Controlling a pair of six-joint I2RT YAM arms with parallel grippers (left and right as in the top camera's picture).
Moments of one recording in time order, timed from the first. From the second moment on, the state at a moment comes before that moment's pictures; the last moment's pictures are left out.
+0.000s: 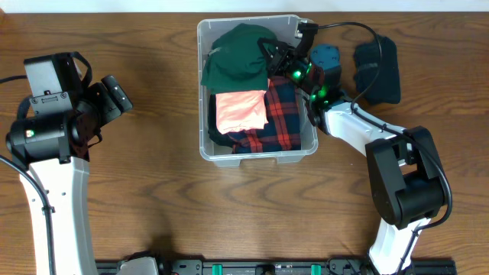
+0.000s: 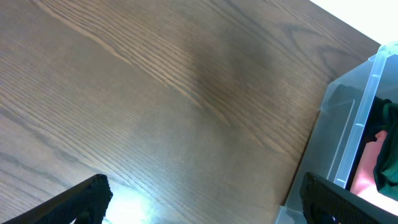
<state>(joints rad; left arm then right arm) 0.19 1.29 1.44 -1.07 -0.08 -0.36 0.35 1.99 1.18 0.70 -0.40 0.82</state>
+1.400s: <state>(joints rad) 0.19 1.29 1.44 -1.07 -0.08 -0.36 -0.36 1.80 1.19 -0.17 -0.50 0.37</state>
